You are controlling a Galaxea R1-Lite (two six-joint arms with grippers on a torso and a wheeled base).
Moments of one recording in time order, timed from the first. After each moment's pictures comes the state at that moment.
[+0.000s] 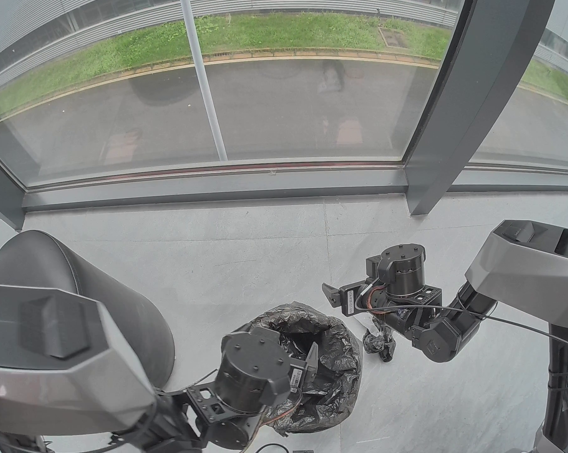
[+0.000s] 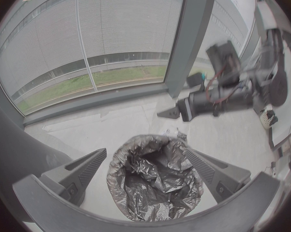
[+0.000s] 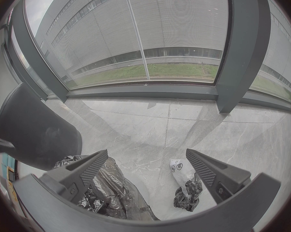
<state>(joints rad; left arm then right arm) -0.93 2.10 -0.58 -1.06 0.56 -0.17 0.54 2.29 -0.91 -0.99 -0.19 0.12</state>
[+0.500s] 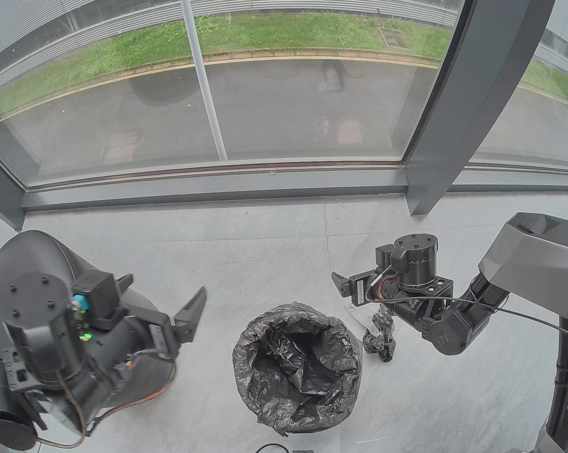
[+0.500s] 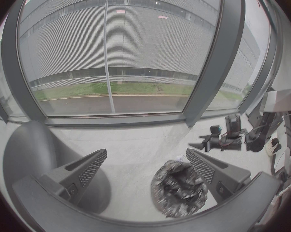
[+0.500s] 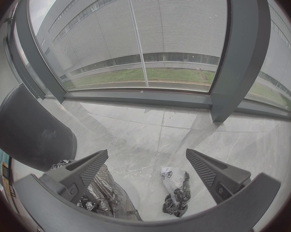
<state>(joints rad) -0.79 1.43 -0.38 -0.82 0.56 -0.16 0.51 2.25 -0.89 -1.01 -0.20 0.06</state>
